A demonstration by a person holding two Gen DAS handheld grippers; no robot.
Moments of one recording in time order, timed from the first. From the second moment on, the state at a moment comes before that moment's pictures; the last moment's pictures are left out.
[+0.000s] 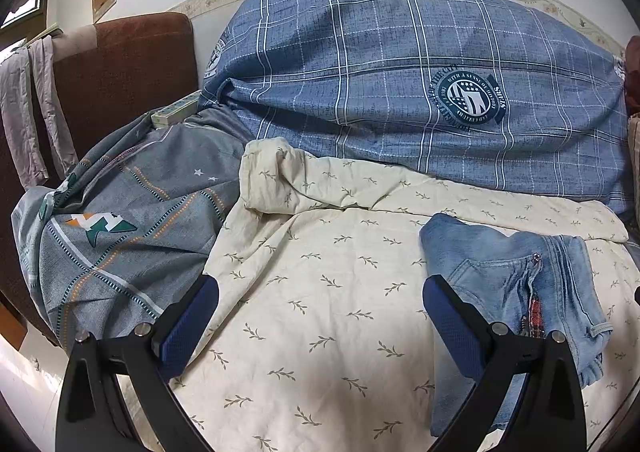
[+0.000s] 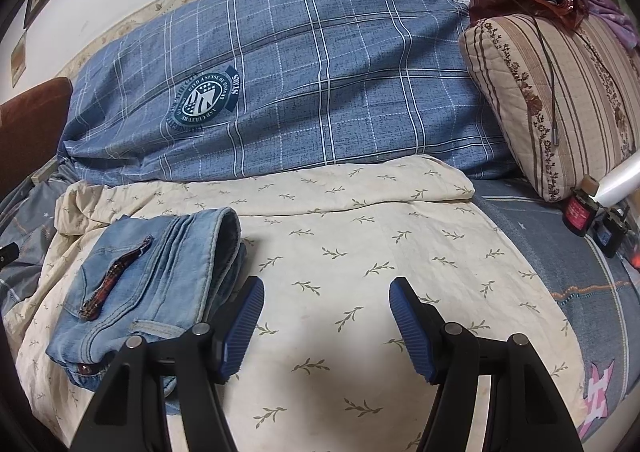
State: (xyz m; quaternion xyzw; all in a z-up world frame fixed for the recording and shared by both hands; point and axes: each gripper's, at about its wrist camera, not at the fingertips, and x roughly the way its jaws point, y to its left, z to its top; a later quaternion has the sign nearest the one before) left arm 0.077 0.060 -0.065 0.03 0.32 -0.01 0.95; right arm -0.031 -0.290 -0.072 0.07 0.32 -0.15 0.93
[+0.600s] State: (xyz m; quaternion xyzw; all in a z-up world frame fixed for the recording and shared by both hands) left arm 0.078 0.062 -0.066 0.03 0.32 -0.01 0.95; right arm -0.030 -0.290 -0.073 0.07 0.32 -0.15 0.93
